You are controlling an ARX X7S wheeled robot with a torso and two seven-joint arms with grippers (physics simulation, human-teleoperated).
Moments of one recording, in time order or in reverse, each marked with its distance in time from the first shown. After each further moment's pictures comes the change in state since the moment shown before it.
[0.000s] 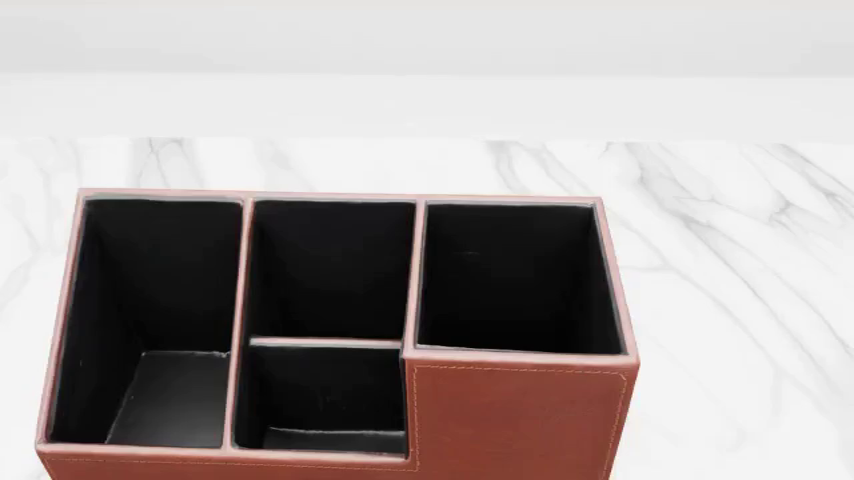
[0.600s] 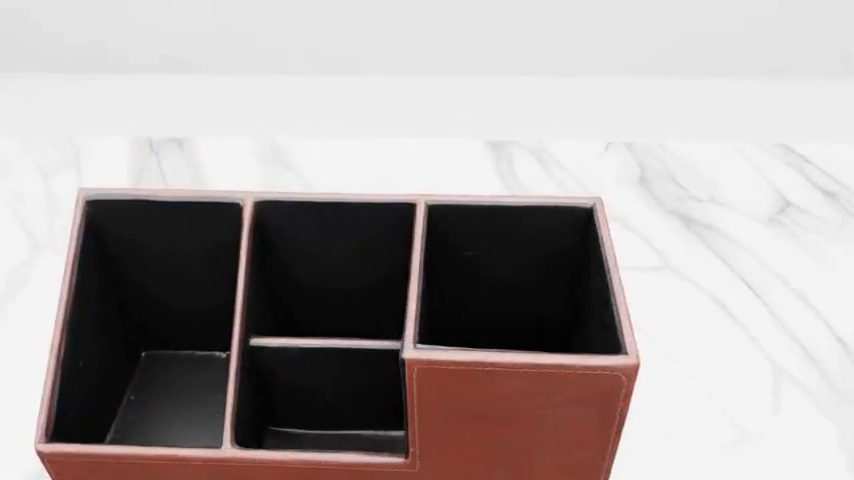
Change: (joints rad) left arm 0.000 0.002 -0.014 0.000 -0.009 -0.005 0.001; right arm 0.150 0.049 0.011 -0.259 0.060 0.226 0.157
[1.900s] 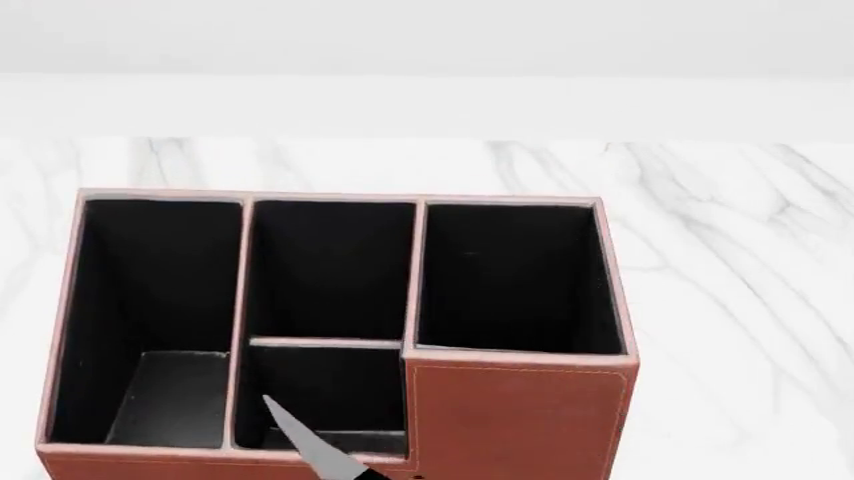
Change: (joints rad) left arm 0.000 0.003 -0.010 0.000 0.003 -0.002 -0.006; right arm 0.155 0.214 0.164 -0.211 0.159 -0.063 0.175
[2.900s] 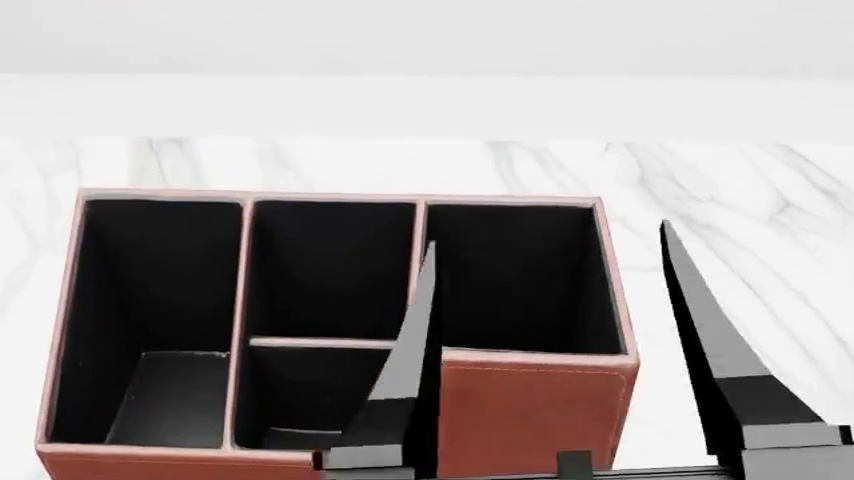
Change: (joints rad) left arm 0.000 0.001 -0.012 0.000 0.001 -0.002 0.000; right arm -0.017 0.294 0.372 -0.131 0.057 0.080 0.268
